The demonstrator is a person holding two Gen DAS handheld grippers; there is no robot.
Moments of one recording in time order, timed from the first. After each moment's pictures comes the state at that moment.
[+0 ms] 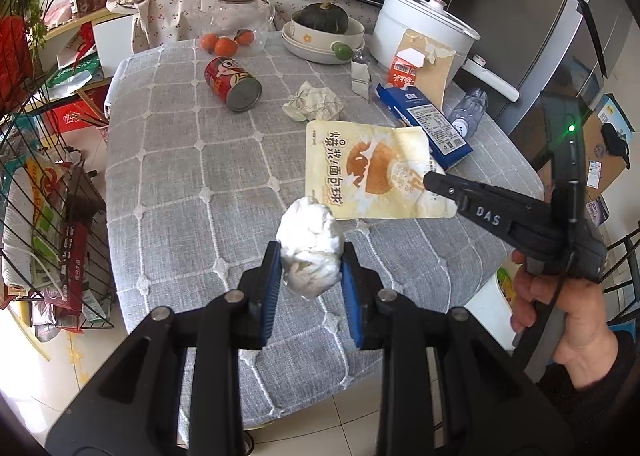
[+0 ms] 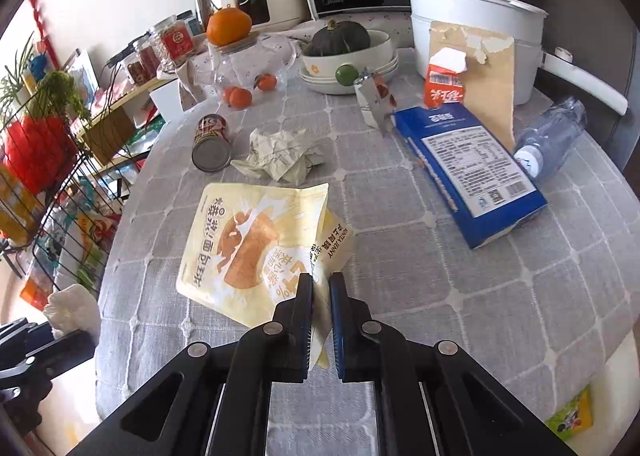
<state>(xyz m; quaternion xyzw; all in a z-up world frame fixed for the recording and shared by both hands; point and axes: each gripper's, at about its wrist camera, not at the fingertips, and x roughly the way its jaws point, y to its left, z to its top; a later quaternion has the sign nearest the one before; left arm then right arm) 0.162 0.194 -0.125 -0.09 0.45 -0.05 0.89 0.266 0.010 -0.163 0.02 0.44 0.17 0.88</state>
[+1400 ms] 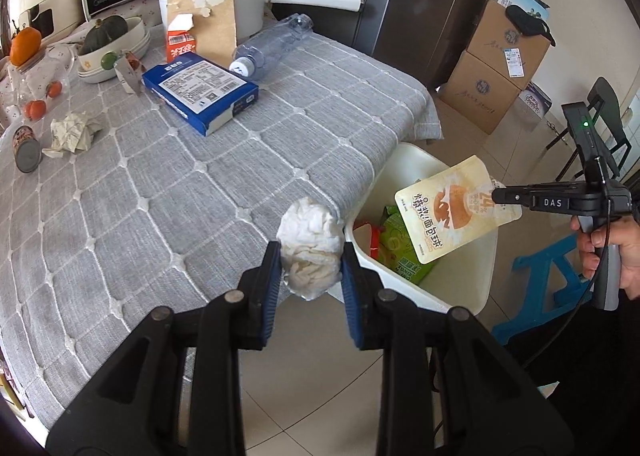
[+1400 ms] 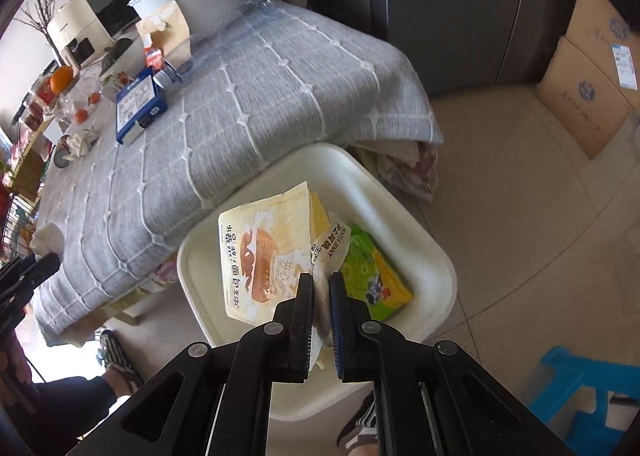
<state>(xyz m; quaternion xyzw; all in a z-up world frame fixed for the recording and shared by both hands) 0.149 -0.036 -0.138 0.03 0.46 -0.23 0.86 0.151 -0.351 -0.184 0.09 0.55 0.01 0.83</state>
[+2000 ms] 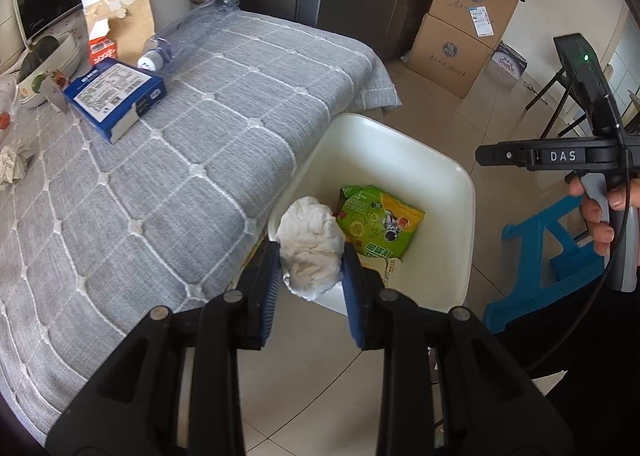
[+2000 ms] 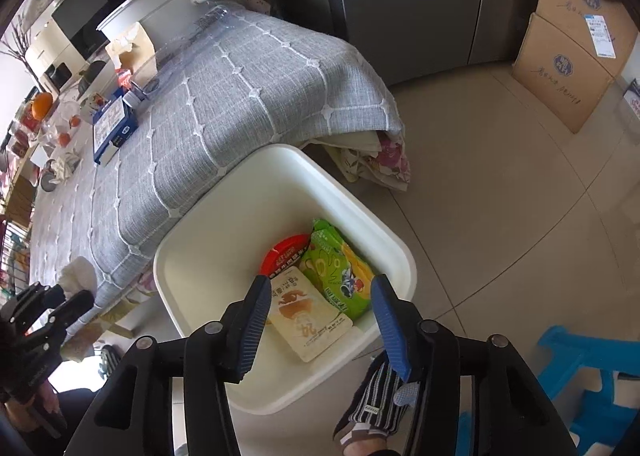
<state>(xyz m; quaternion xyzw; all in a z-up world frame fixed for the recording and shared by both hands) 0.146 -0.119 -0.166 0.08 0.47 -0.28 0.83 0.137 -0.388 -0.178 0.11 0.54 -0.03 0.83</state>
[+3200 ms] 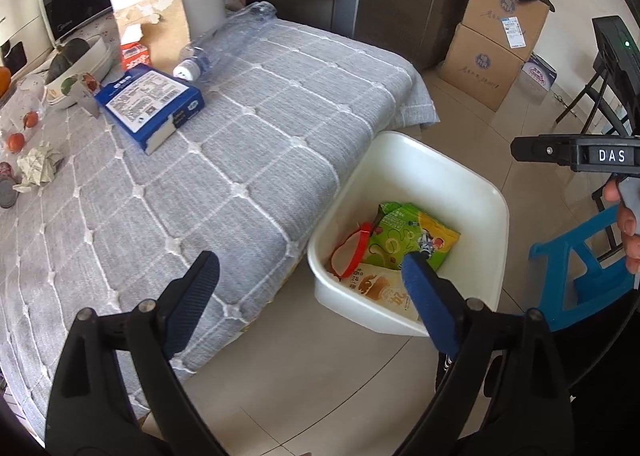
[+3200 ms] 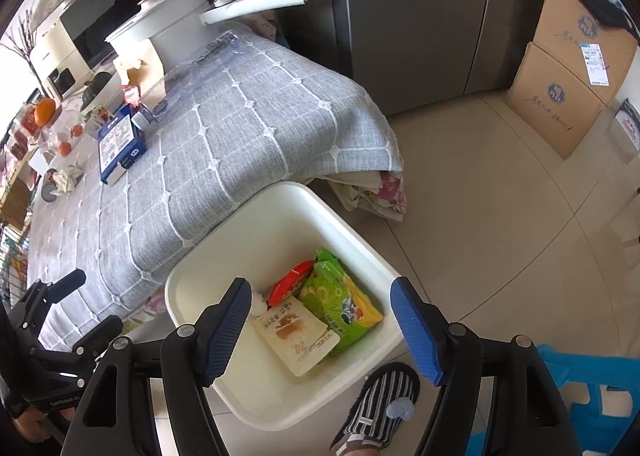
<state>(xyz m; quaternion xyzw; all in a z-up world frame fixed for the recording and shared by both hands) 0.163 -0.099 -0.157 0.08 0.46 -0.21 0.86 0.154 -0.367 -0.149 0.09 0.52 -0.03 0.85</state>
